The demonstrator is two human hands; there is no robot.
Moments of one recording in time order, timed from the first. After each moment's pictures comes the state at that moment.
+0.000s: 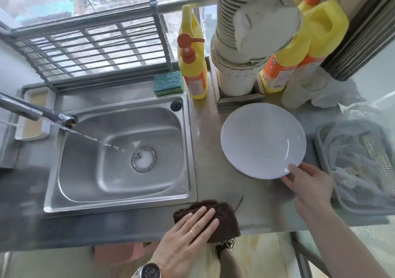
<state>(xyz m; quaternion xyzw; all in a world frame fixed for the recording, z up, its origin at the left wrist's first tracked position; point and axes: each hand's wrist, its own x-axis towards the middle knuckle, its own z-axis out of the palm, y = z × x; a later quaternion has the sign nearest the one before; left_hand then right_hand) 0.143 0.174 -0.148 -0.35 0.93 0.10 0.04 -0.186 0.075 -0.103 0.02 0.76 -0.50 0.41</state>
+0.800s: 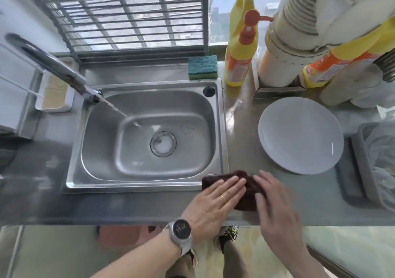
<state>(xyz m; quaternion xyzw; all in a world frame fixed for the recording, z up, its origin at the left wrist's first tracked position) 0.152 0.125 -0.155 -0.33 0.94 0.11 0.00 -0.047 0.158 -0.102 -0.63 0.69 -0.27 0.24</state>
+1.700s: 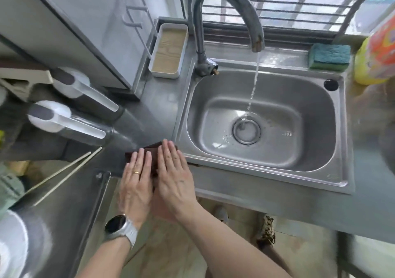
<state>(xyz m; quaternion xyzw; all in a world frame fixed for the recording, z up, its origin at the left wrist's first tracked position) 0.567 0.193 -0.163 -0.76 0.64 0.04 -0.06 0.440 0.136 -0.155 -0.84 0.49 -0.08 0.24</state>
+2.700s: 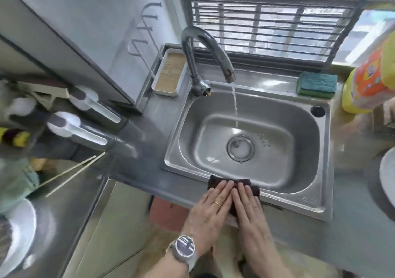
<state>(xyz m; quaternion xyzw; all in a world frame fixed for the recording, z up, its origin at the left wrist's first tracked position) 0.349 0.173 -0.142 -0.58 0.81 0.11 -0.02 0.180 0.162 -0.165 -0.82 0.49 -0.18 0.25</state>
